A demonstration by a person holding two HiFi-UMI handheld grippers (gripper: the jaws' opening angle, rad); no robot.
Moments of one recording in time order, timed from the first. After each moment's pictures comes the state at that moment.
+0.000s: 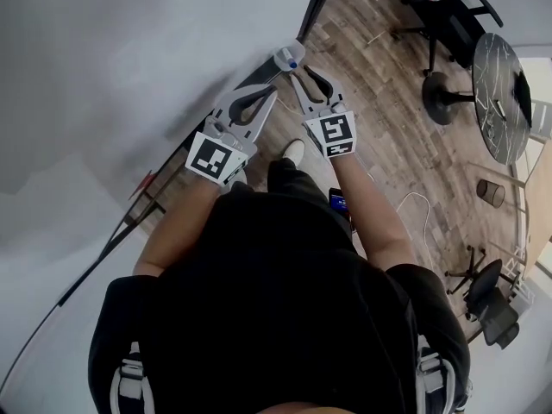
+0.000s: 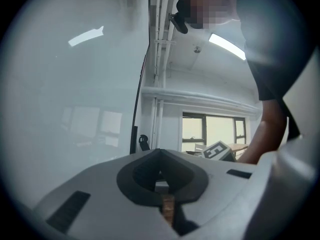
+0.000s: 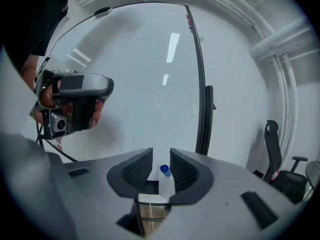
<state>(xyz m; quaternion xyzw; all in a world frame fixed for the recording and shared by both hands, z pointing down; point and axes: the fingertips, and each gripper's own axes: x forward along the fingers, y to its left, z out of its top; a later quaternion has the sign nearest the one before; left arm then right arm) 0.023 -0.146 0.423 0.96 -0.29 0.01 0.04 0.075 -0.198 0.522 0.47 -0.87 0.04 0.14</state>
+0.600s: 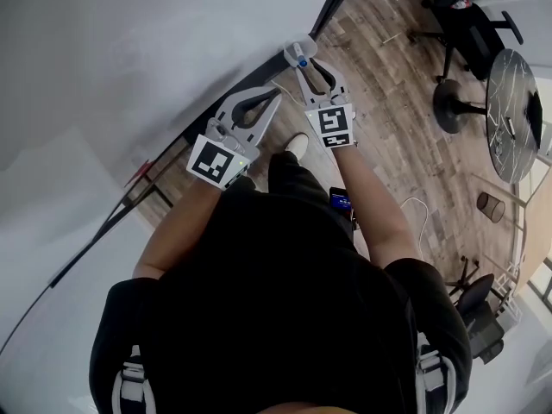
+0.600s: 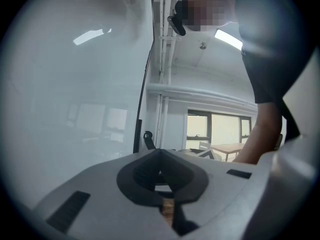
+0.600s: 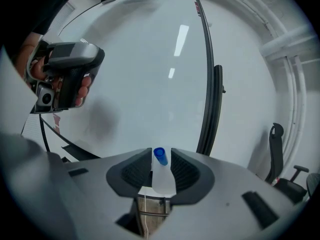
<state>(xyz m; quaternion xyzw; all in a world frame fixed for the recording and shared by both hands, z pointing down) 0.024 -0.149 0.444 0.95 -0.32 0.03 0.07 0.072 -0.226 0.570 0.45 -0.87 0.02 0.19</state>
